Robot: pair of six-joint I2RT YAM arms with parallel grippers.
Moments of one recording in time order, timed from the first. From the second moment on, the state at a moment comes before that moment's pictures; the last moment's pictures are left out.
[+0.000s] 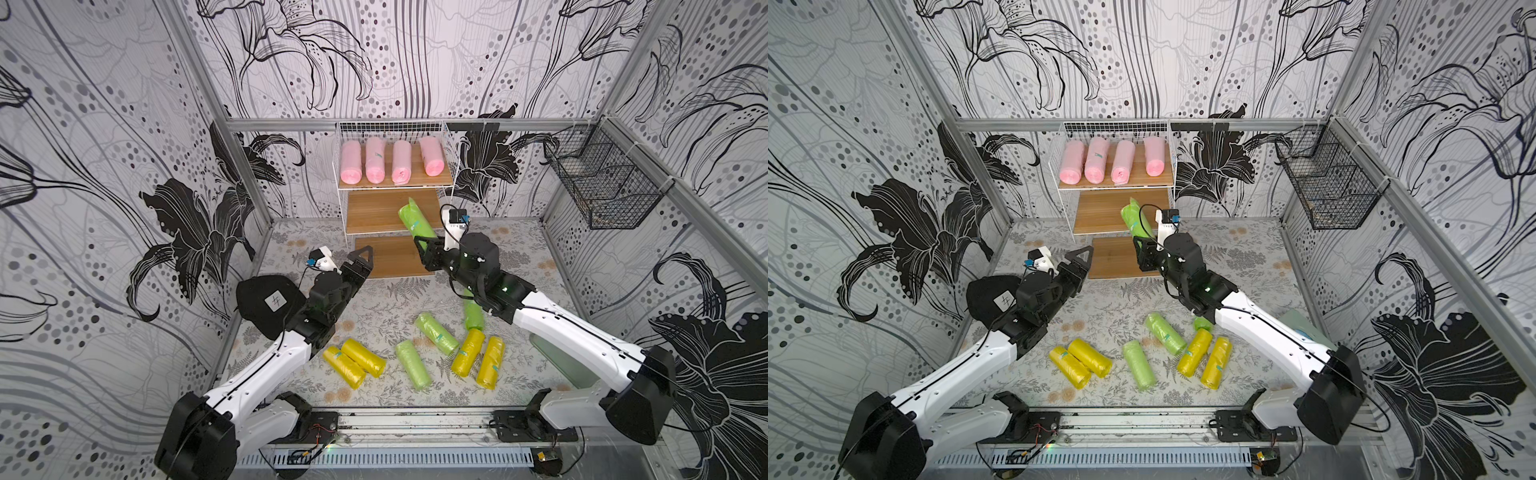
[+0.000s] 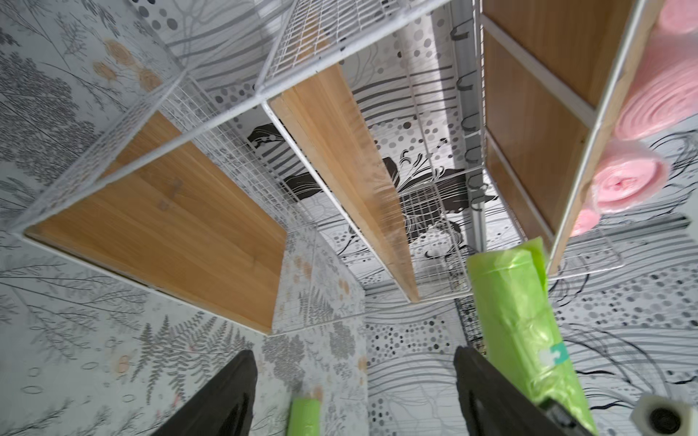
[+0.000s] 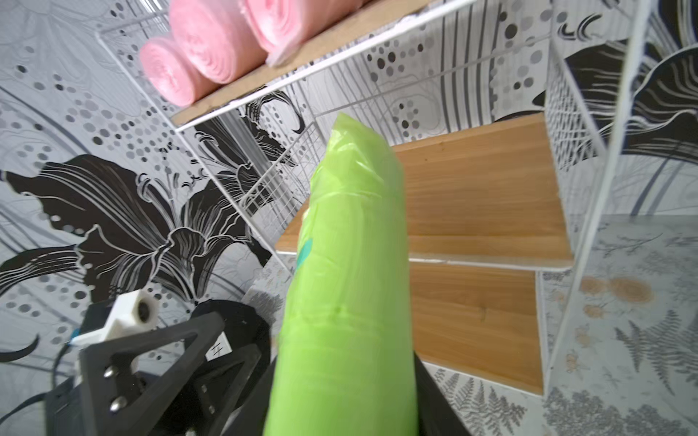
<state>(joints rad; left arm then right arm) -0.48 1.09 0.69 0.25 -0.16 -1.17 0.74 1.39 1.24 -0.04 0.18 0.45</state>
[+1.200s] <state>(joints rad) -0.48 1.15 0.82 -0.01 -0.06 -0.84 0.67 1.86 1.68 -0.19 0.55 0.10</state>
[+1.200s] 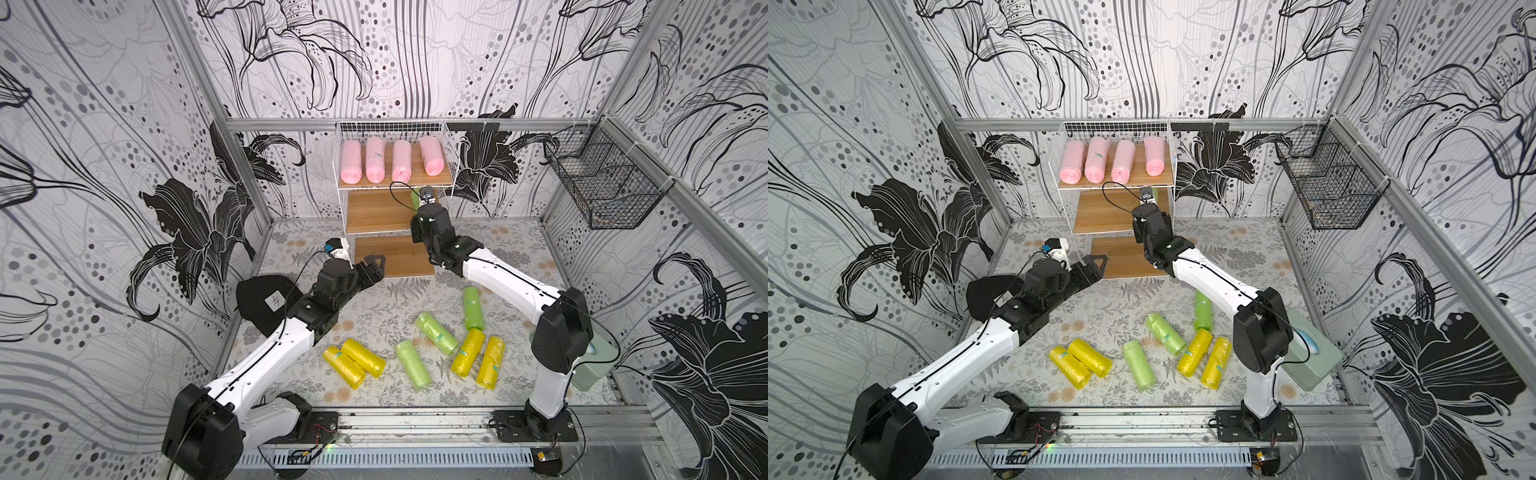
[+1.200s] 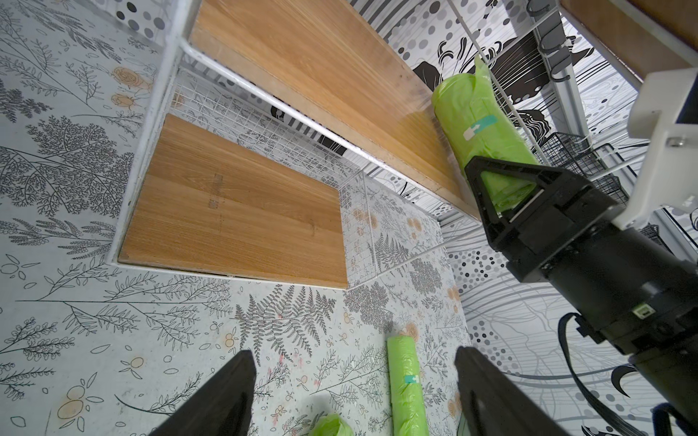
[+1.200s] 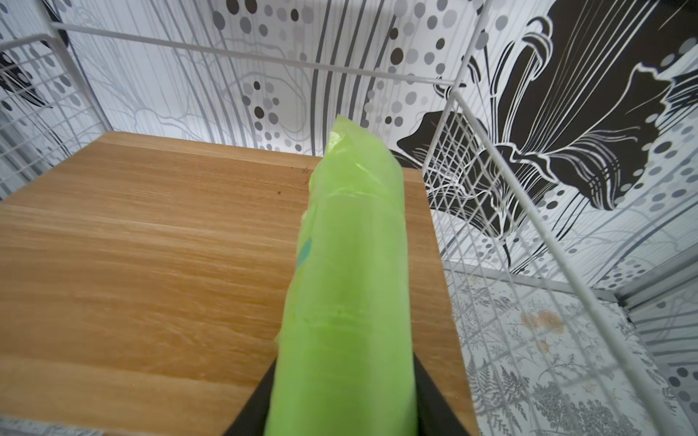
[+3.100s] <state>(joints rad) -0.38 1.15 0.87 -0.14 -0.06 -0.76 0.64 1.55 1.35 -0.07 0.23 0.24</state>
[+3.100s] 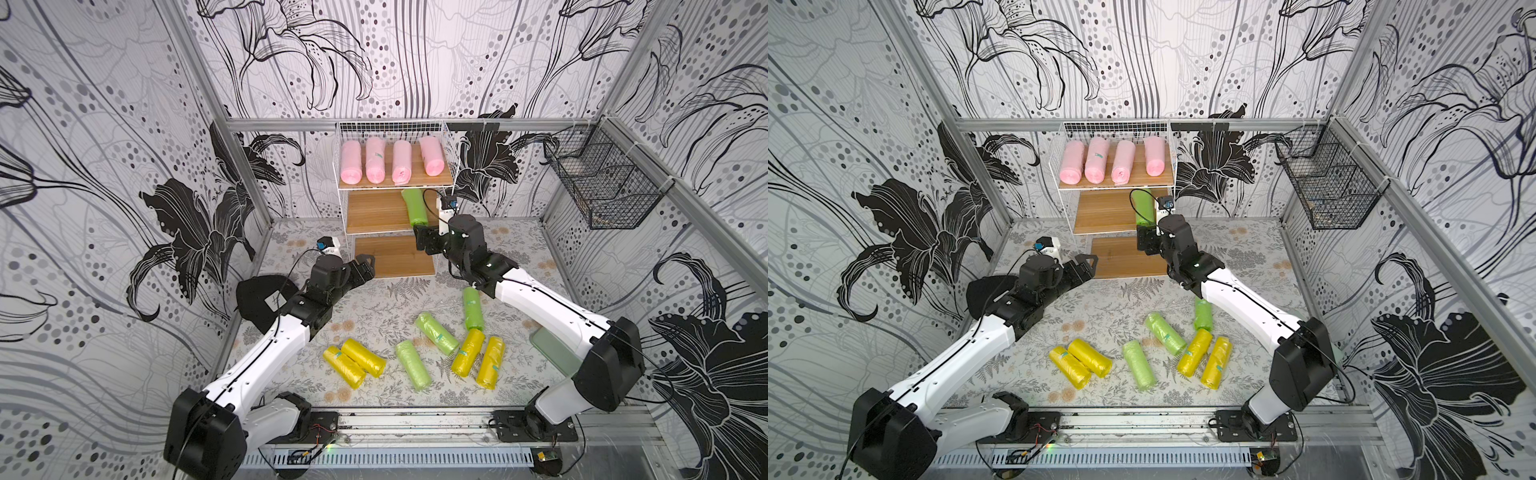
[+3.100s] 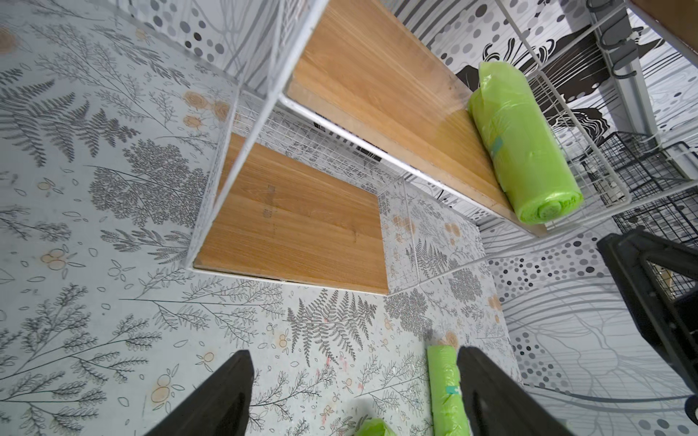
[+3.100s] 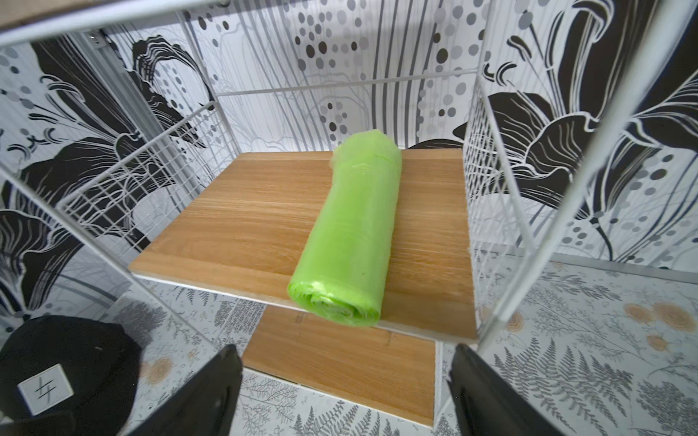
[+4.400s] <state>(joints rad) -0.28 0.97 0.90 -0.39 -0.23 -0.63 0.63 1.60 1.30 0.12 0.04 0.24</state>
